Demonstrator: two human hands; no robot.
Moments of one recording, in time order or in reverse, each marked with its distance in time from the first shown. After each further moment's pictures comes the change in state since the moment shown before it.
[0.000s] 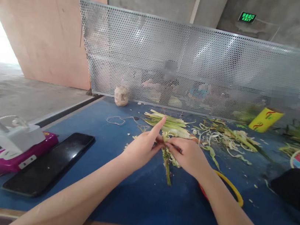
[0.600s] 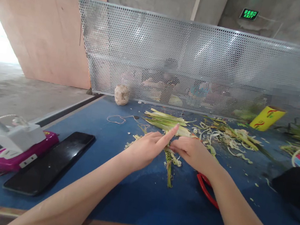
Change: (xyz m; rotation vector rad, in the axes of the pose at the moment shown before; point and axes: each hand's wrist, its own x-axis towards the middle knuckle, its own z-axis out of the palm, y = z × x) left_hand -0.002 -0.004 0.000 0.392 -0.152 0.297; right_hand 0.001 0.020 -0.008 -0.104 -0.109 -0.276
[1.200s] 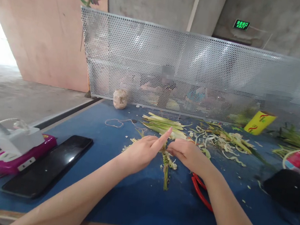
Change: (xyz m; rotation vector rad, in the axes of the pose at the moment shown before) left_hand -0.001 -0.004 0.004 -0.052 0.073 -0.017; right_hand -0.001 0.001 -0.004 0.146 0.001 0.009
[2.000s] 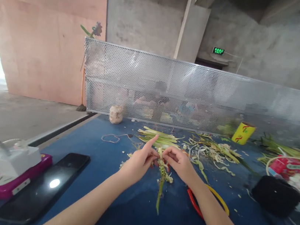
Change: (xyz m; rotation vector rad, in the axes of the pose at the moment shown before) left_hand 0.001 0.002 -0.004 -0.638 0.107 -0.295; right_hand 0.010 -0.005 0.023 0.789 0.238 0.273
